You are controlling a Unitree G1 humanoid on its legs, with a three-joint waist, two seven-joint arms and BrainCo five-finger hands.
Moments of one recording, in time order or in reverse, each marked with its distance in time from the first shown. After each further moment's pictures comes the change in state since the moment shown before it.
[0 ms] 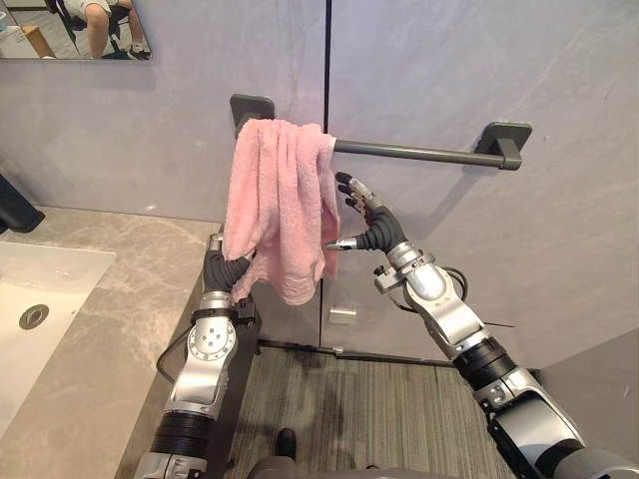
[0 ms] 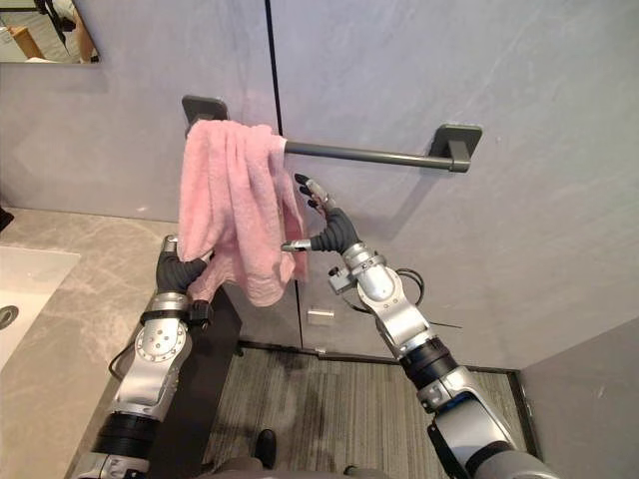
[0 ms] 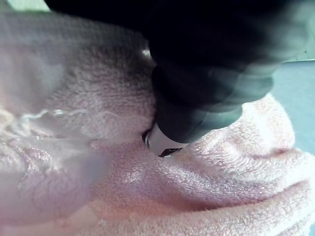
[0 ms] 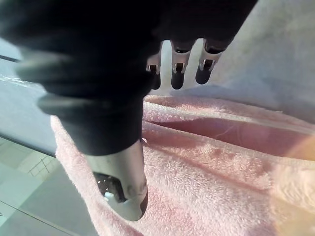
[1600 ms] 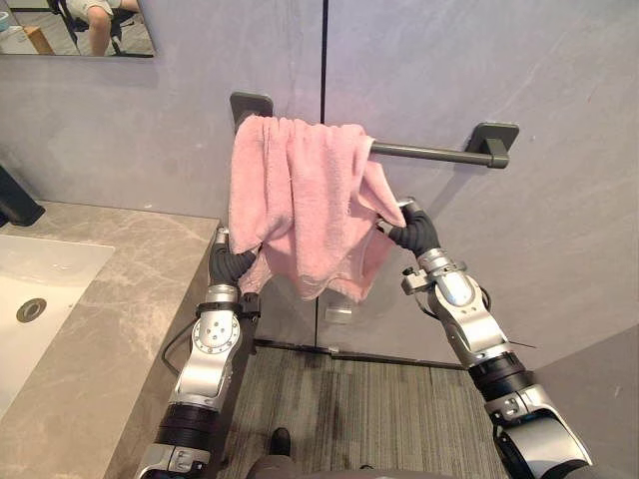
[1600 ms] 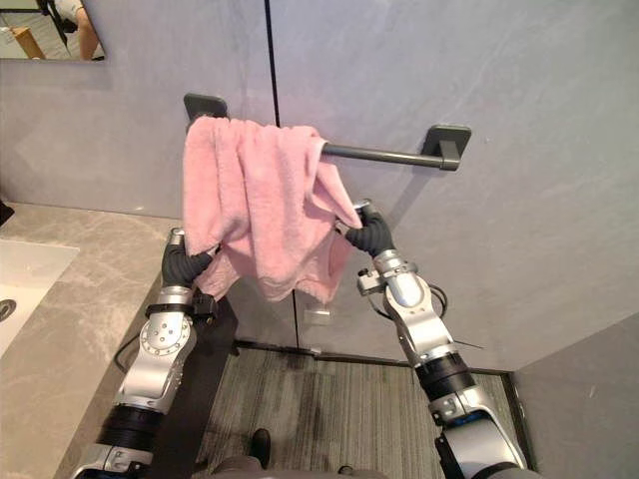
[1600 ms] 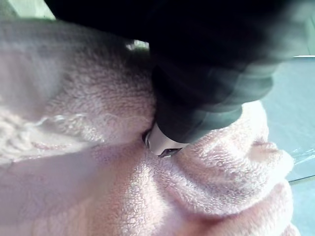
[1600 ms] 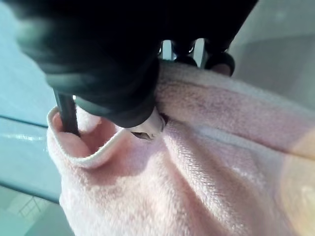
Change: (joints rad) left arm -0.023 -0.001 -0.005 0.012 -0.007 0.000 -0.027; right arm 0.164 -0.014 -0.210 -0.061 0.082 0.001 0.043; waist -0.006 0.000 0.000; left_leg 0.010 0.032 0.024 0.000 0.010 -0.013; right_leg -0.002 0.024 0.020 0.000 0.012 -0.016
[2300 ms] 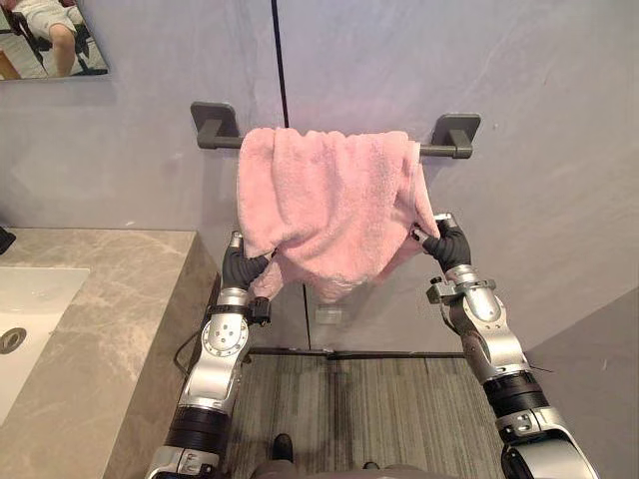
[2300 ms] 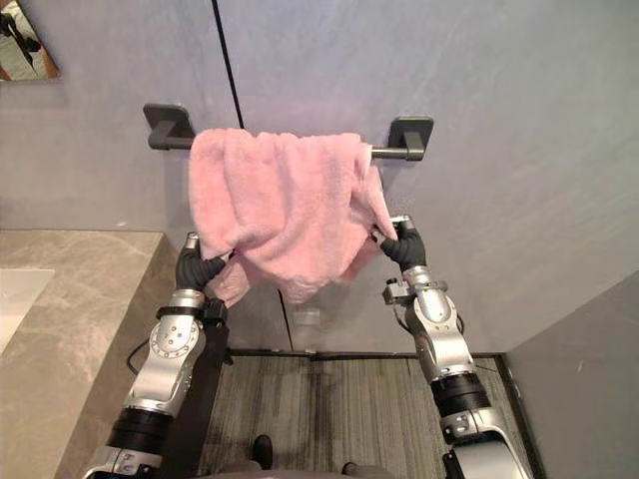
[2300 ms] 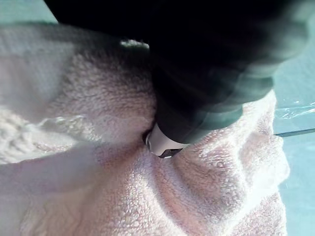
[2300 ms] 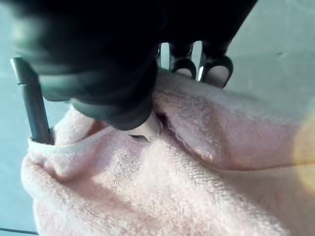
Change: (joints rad) left arm -0.005 -0.063 -0.024 0.016 -0.001 -0.002 -0.052; right arm 0.066 0.001 -0.110 0.072 0.109 -0.002 0.001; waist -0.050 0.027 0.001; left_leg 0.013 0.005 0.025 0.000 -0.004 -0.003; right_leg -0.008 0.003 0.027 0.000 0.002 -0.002
